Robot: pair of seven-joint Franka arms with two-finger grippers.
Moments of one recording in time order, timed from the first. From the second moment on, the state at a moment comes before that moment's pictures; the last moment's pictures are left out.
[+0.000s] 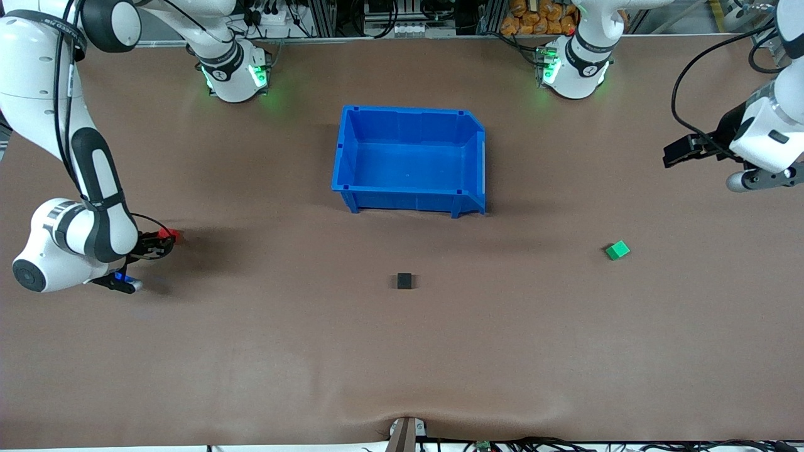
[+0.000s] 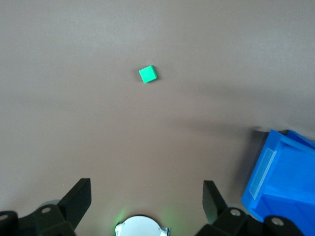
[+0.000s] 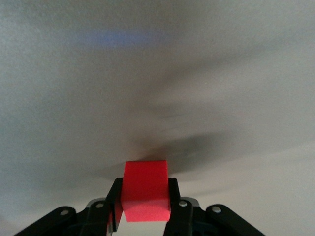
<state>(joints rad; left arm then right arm) -0.02 -0.03 -0.05 -1.73 0.05 1.57 -0.20 -0.13 0.72 -0.14 -1.64 0.10 1.83 0.01</state>
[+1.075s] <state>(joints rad) -0.02 0.02 -0.06 -2.04 0.05 1.99 -0.24 0.16 0.72 -0.03 -1.50 0.60 2.17 1.26</state>
